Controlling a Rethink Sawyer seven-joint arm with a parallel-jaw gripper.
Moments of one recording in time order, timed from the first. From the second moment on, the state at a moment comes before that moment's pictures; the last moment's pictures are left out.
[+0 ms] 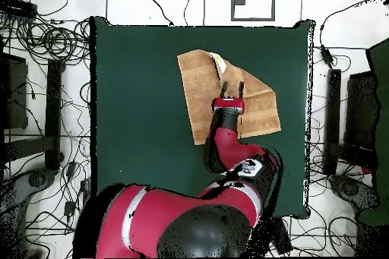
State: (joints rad) arm -0.03 -0.08 -0.47 1.49 -0.16 -0.92 1.87
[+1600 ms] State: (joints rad) arm -0.12 -0.04 -0.36 1.21 -0.39 -0.76 2.06
